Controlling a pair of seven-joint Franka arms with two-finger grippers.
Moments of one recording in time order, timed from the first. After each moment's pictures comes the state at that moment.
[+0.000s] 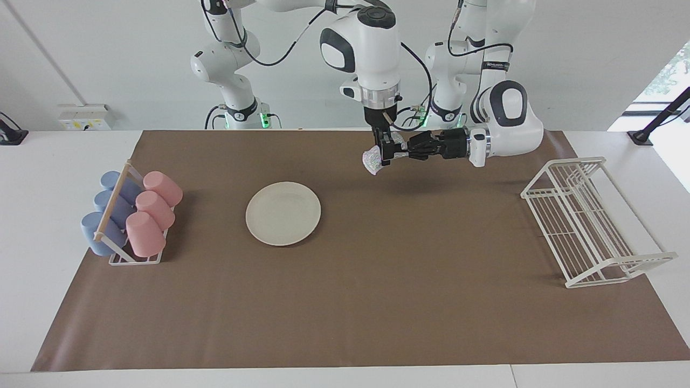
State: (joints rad) left arm -0.14 -0.07 -0.04 -2.31 -1.52 1.73 0.35; right arm 0.80 0.27 -0.05 -1.50 0.05 1.93 2.19
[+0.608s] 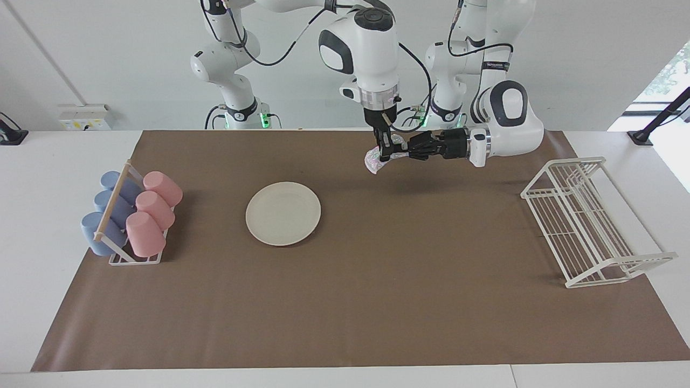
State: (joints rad) left arm -0.14 -0.07 -0.04 -2.31 -1.52 1.73 0.35; right arm 0.80 0.27 -0.05 -1.50 0.09 1.93 2.19
